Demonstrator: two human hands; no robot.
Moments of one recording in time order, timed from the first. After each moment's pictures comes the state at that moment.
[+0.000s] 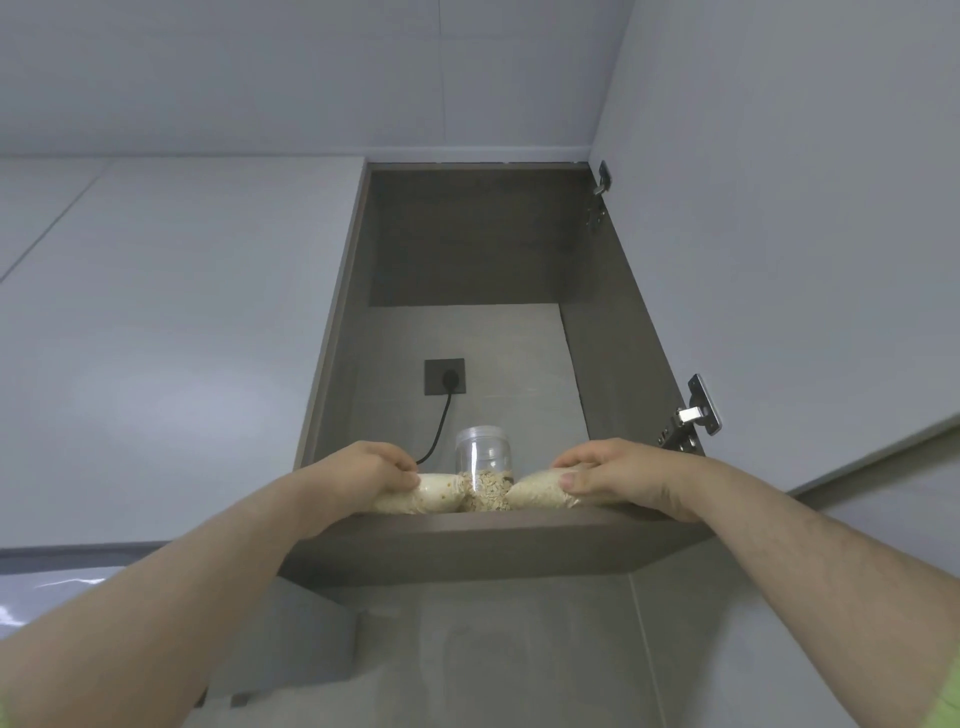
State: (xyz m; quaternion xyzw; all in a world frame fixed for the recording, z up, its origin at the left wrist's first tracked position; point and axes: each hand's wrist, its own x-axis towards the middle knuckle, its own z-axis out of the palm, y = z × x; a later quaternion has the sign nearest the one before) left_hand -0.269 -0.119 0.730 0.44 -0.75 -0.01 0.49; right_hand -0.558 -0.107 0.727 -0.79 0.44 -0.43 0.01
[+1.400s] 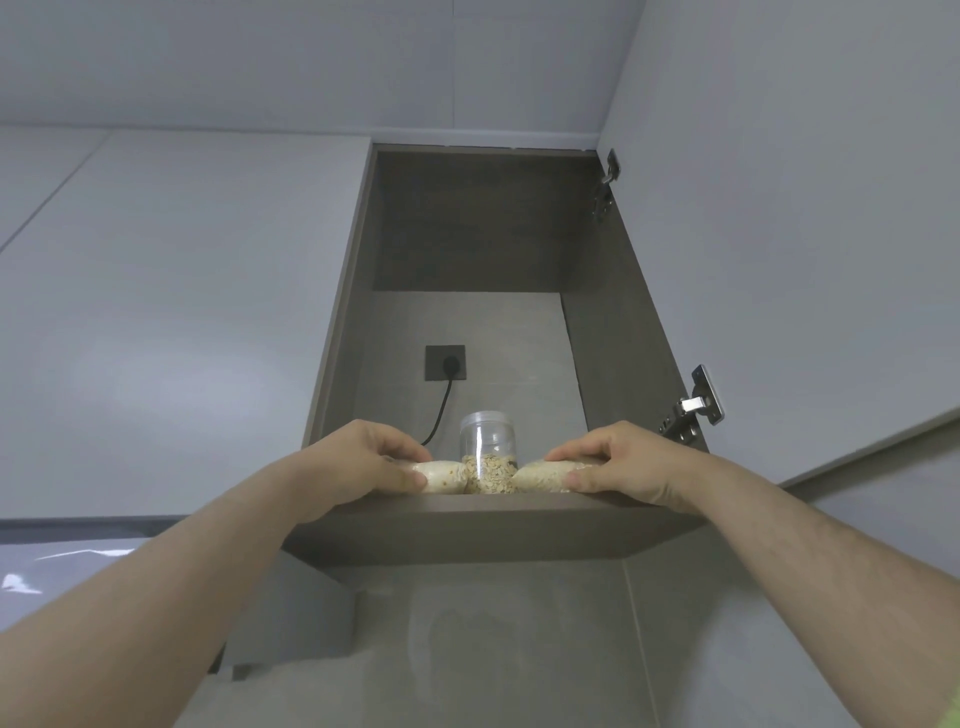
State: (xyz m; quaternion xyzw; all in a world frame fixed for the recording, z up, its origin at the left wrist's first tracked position) left_hand -0.251 -0.126 0.725 0.37 -0.80 -0.03 0.48; right_hand -0.559 -0.110 0.721 -0.81 0.39 -0.44 -0.05
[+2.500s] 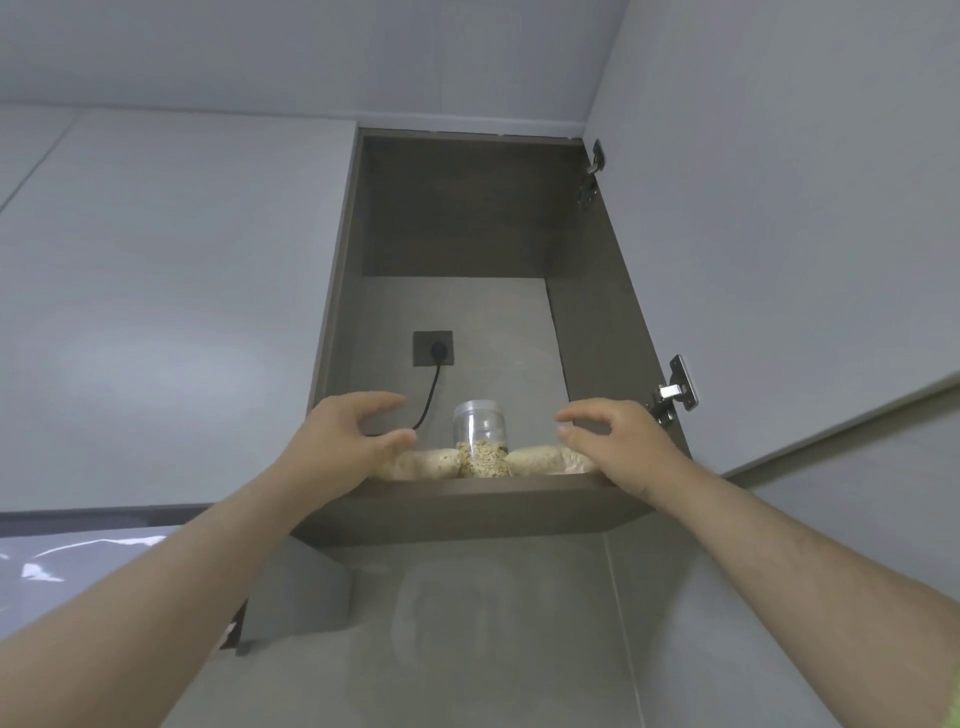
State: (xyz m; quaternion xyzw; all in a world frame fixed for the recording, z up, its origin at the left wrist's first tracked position) left_hand -0.247 -0.105 0.708 0.31 -0.74 0.13 0.58; right_hand -0.542 -0.091 0.699 -0.70 0.36 -0.60 -0.16
